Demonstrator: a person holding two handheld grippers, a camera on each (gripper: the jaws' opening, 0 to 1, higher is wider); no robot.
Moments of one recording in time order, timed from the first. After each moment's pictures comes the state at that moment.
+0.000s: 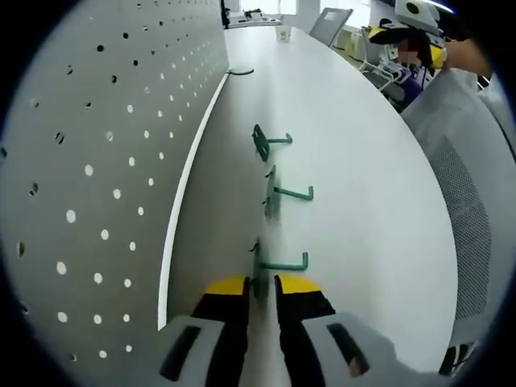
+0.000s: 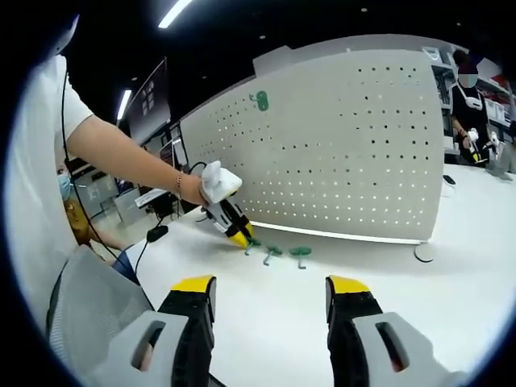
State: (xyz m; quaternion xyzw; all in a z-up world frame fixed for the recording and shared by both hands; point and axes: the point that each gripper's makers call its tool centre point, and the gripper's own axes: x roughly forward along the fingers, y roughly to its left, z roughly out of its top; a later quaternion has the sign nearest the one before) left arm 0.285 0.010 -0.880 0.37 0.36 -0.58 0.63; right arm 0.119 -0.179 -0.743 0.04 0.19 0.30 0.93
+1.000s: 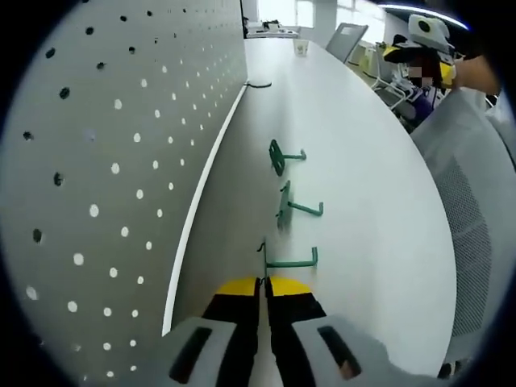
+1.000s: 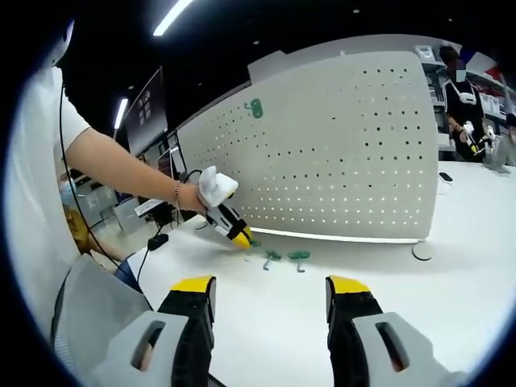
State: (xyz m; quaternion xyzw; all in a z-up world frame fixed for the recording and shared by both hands) left arm 0.294 0.006 -0.867 0.33 0.35 -0.57 0.67; right arm 0.118 -0.184 -0.737 0.06 0.18 0.29 0.94
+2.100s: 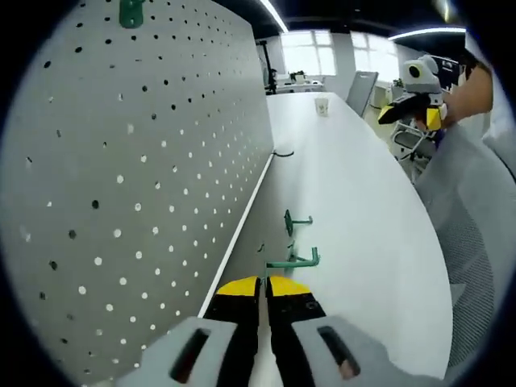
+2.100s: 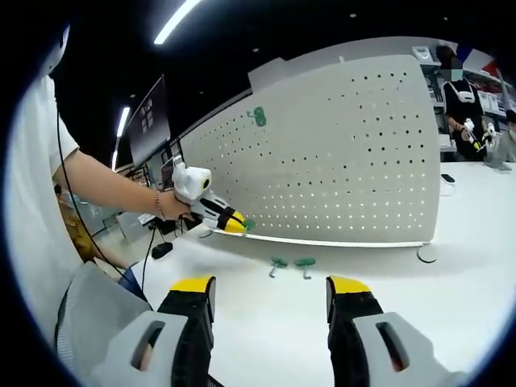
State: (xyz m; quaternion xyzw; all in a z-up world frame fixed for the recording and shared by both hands) left arm 0.280 0.004 -0.788 0.26 0.22 -0.54 0.77; right arm 0.117 -0.178 -0.730 0.08 0.17 0.29 0.94
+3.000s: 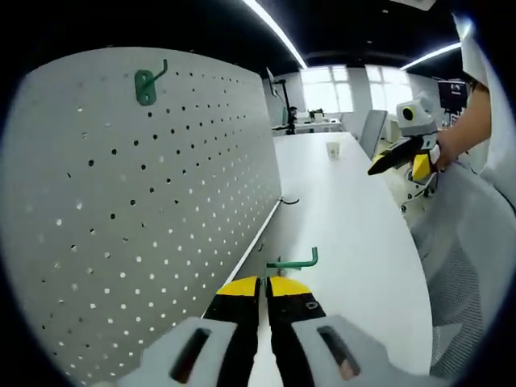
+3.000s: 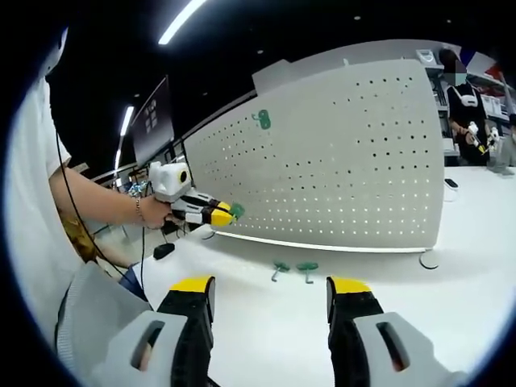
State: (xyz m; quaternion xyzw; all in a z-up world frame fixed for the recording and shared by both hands) left arm 0.246 -0.005 -0.736 0.18 0.14 -0.52 0.83; right arm 0.121 -0.174 -0.725 0.07 0.16 0.30 0.94
